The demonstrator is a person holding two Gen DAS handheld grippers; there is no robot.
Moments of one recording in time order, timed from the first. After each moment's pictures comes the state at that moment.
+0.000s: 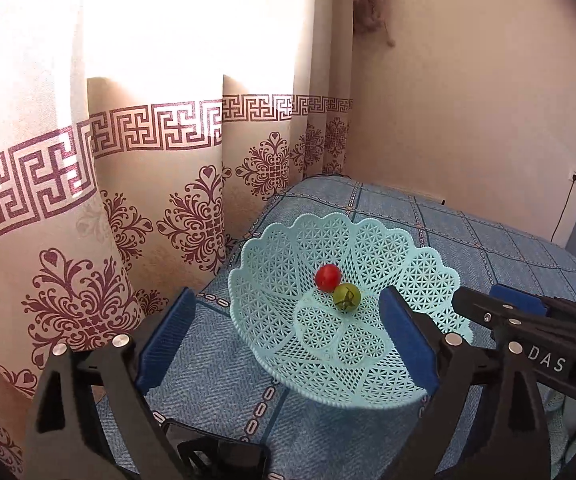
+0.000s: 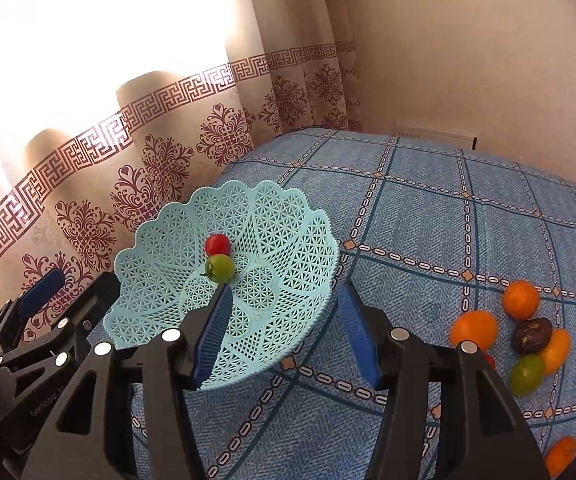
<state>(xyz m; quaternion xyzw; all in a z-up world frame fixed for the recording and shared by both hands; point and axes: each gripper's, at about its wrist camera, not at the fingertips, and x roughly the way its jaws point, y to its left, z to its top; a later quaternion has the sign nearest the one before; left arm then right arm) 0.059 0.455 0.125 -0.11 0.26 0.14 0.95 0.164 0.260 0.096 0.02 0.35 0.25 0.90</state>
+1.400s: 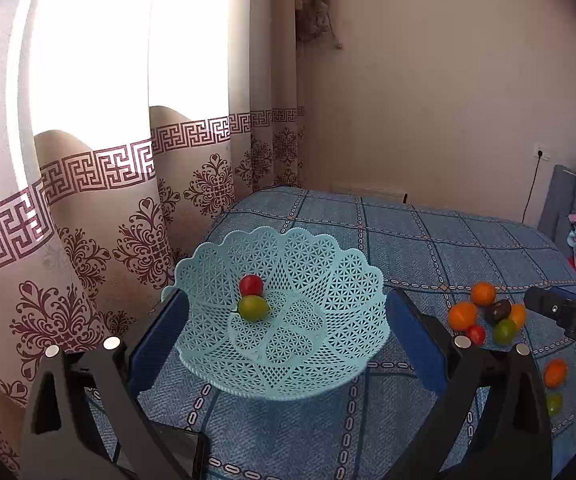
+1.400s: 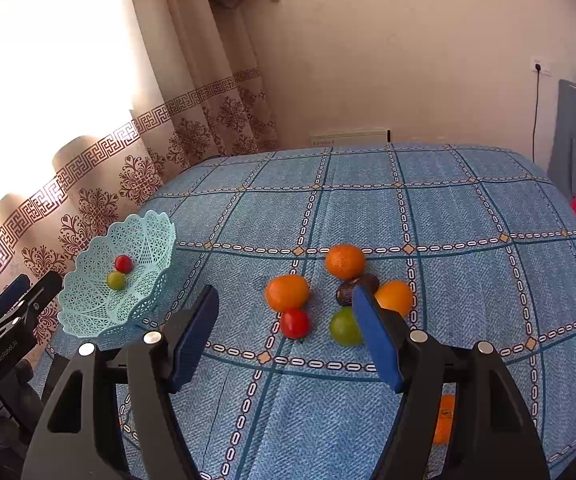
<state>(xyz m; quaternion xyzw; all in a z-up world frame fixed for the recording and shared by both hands) 0.055 0.395 0.155 -0.07 0.25 0.06 0.96 0.134 0.101 0.104 0.08 0.33 0.13 0.93</state>
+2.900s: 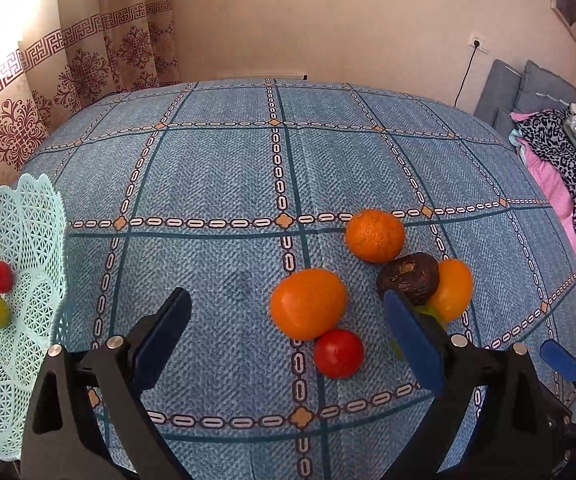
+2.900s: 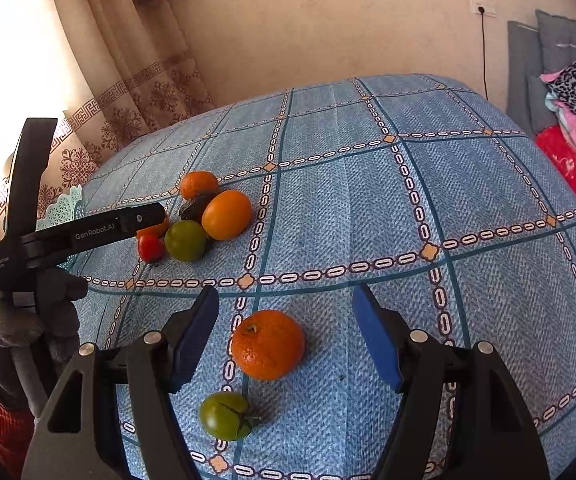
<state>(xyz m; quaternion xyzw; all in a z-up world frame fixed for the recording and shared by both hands) 0.204 0.221 0.084 -0.03 0.44 -0.11 0.89 0.115 -0.004 0.030 0.12 0.39 0.07 0.91</state>
